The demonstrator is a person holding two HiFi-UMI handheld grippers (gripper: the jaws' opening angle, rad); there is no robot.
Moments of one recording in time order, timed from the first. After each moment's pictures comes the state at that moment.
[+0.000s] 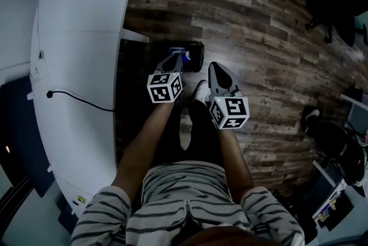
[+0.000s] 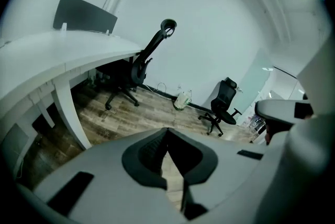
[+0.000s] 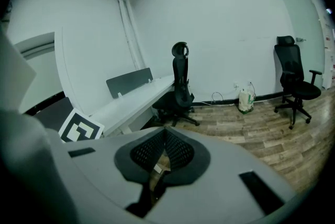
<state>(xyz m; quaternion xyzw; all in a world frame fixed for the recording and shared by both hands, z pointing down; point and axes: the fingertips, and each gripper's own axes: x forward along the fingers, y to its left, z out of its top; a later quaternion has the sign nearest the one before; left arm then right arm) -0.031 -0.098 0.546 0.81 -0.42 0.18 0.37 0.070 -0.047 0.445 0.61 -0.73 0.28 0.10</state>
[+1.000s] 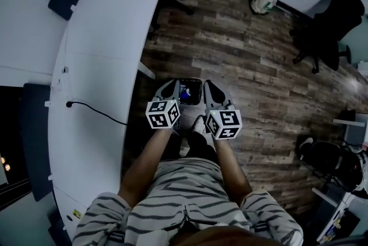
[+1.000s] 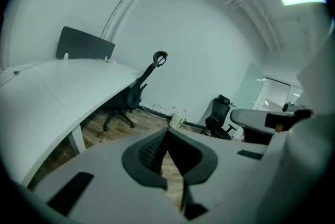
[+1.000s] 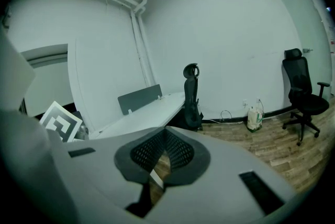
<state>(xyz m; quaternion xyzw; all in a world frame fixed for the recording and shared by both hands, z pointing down) -0.056 -0.091 0.388 0.83 -0.45 0.10 0.32 0.049 -0.058 0.324 0.60 -0.77 0.22 0.05</state>
